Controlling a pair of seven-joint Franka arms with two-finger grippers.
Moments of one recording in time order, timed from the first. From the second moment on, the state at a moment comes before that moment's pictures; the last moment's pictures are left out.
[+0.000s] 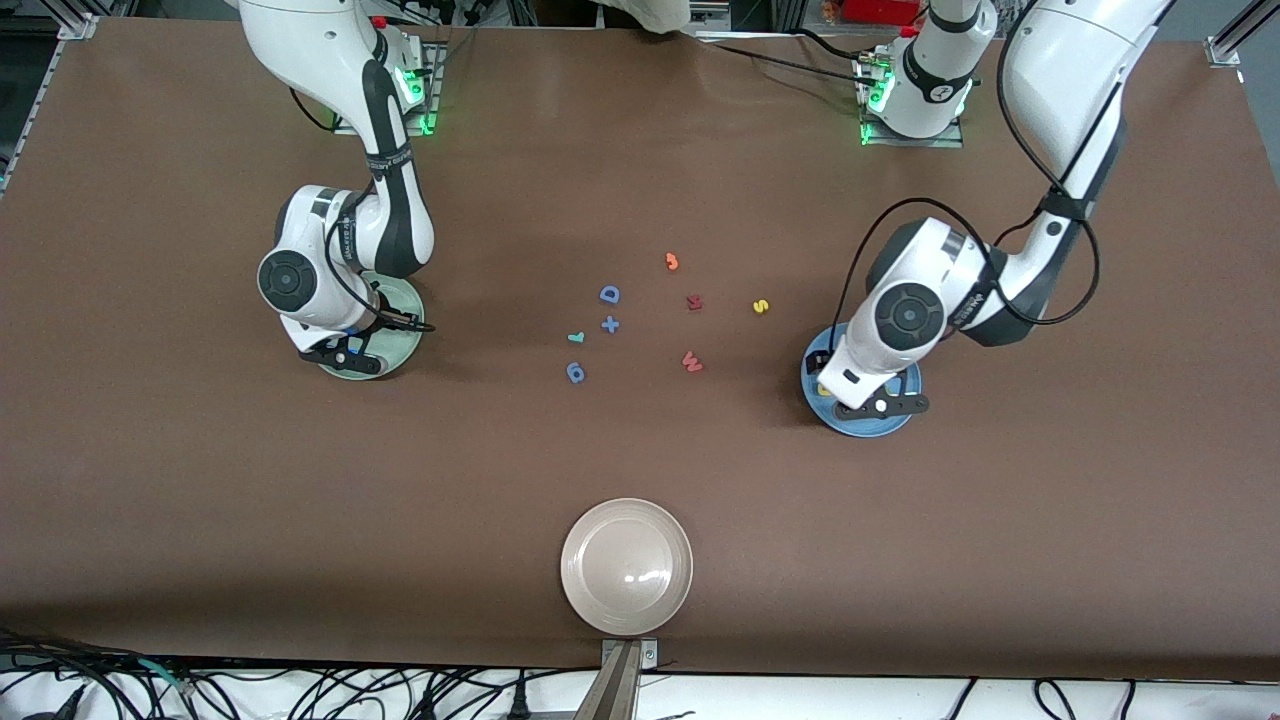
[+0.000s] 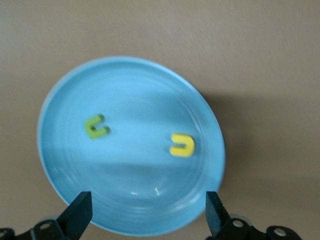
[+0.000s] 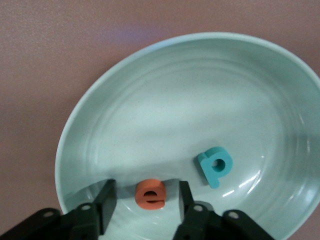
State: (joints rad) left arm -0.01 0.54 -0.41 -1.84 0.30 2.10 -0.68; right arm 1.00 0.55 -0.77 -2.18 0.51 2.29 0.05
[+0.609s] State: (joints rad) left arm -0.09 0.55 -0.50 -1.94 0.30 2.17 -0.90; right arm 1.00 0.50 -0.78 -2.04 0.53 2.08 0.16
